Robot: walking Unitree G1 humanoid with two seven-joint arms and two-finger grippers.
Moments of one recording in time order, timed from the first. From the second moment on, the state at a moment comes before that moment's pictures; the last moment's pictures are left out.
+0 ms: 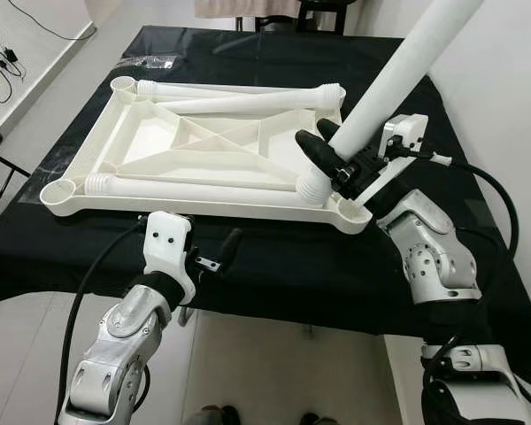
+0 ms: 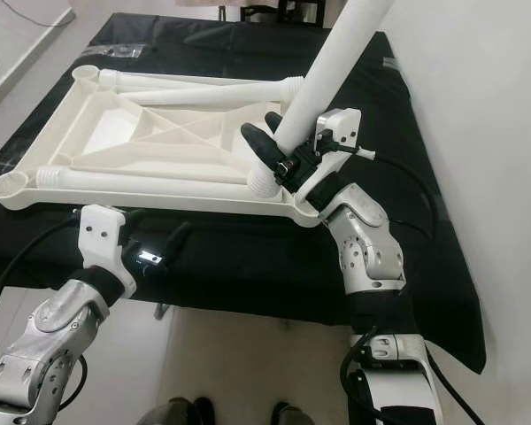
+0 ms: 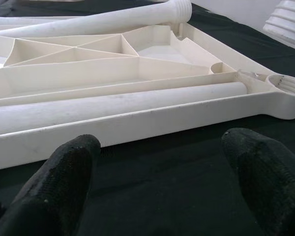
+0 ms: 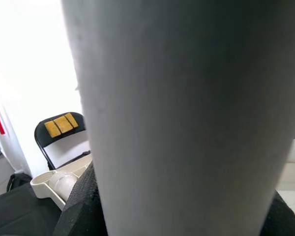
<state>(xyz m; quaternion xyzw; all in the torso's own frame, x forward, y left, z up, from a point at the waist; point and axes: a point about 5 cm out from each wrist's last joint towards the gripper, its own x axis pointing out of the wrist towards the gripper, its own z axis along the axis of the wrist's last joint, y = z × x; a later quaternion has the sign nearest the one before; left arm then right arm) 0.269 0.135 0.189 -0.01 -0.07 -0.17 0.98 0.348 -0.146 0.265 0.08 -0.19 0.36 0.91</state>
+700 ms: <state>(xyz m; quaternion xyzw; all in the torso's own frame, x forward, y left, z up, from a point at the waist) 0.267 0.133 0.186 0.00 -0.07 -0.18 0.98 0.358 -0.147 0.257 0.07 -0.18 0.38 0.91</state>
